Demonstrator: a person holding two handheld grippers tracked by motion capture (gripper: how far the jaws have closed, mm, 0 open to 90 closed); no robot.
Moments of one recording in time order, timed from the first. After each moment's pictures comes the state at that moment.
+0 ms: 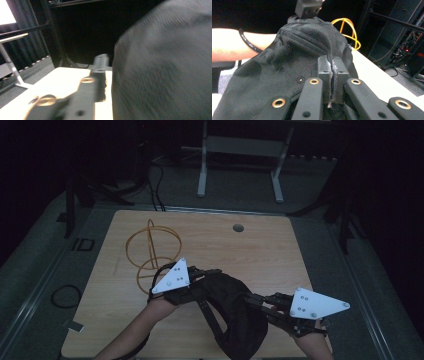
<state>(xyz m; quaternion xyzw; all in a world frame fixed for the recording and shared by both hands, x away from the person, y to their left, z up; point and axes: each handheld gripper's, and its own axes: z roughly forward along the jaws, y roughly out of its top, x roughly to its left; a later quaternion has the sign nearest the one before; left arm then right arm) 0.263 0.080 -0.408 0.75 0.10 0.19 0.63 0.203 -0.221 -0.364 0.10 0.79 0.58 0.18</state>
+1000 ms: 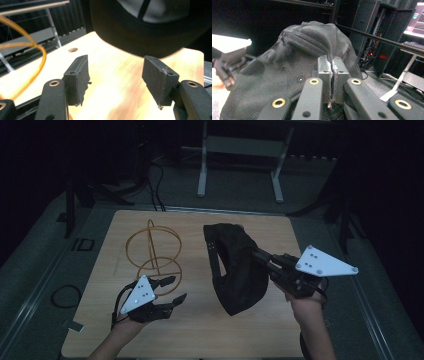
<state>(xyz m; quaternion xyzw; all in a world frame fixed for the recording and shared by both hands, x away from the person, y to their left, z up) 0.227 0.155 -0.454 0.76 0.24 0.24 0.55 0.252 -0.216 -0.320 0.18 0.73 0.60 0.26</state>
